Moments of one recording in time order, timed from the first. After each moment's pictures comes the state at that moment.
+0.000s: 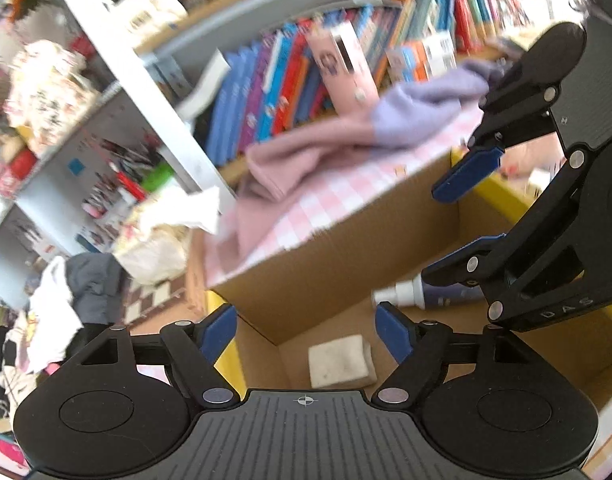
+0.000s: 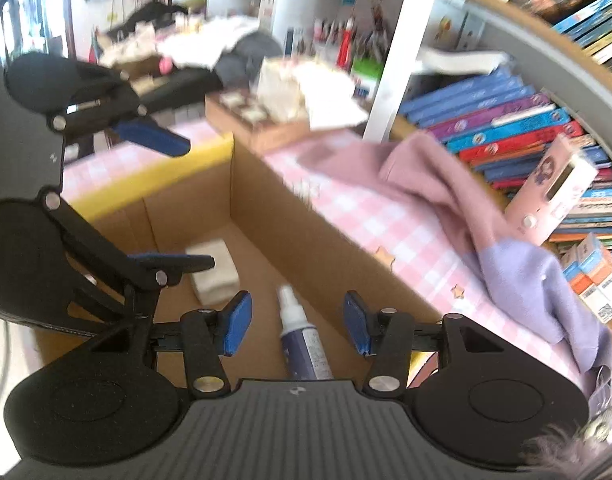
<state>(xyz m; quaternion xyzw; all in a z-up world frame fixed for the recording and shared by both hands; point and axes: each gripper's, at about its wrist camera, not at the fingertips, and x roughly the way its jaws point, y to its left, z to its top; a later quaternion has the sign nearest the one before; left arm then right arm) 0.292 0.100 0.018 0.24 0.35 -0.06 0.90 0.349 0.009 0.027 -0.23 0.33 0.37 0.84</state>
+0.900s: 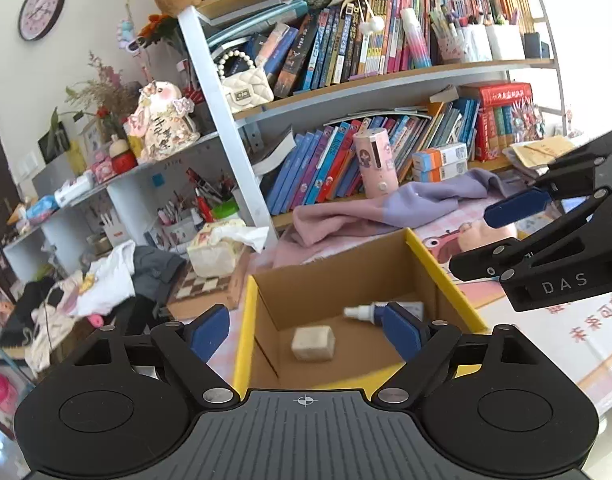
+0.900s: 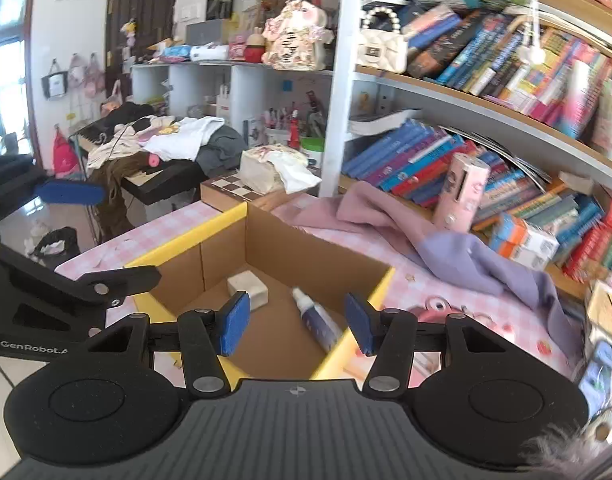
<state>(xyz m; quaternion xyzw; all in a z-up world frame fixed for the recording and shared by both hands) 0.120 0.074 0.070 0.14 0.24 0.01 0.96 0.192 -0.066 0.080 -0.12 0.25 0.29 0.91</state>
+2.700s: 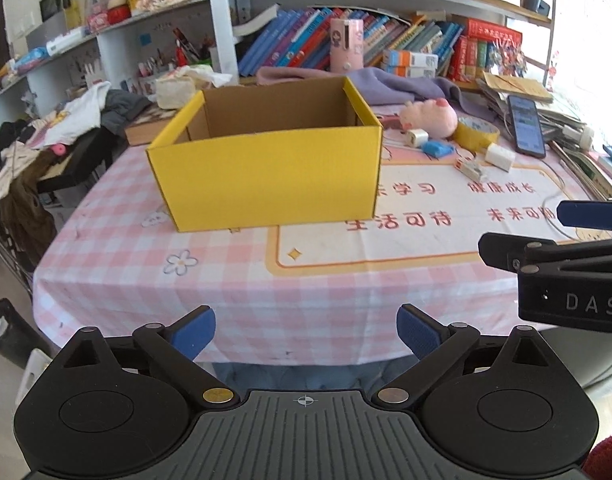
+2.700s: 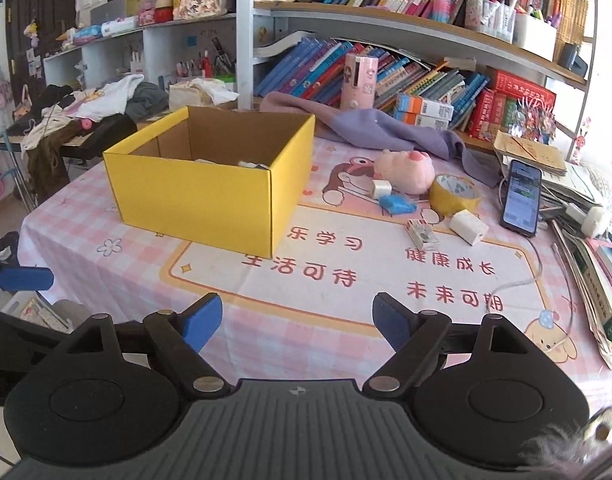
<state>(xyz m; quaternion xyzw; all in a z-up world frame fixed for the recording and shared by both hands) 0.019 0.041 -0.022 0.03 0.39 -0.01 0.92 0.042 -0.115 -0.003 -0.06 0.32 0.14 0.94</state>
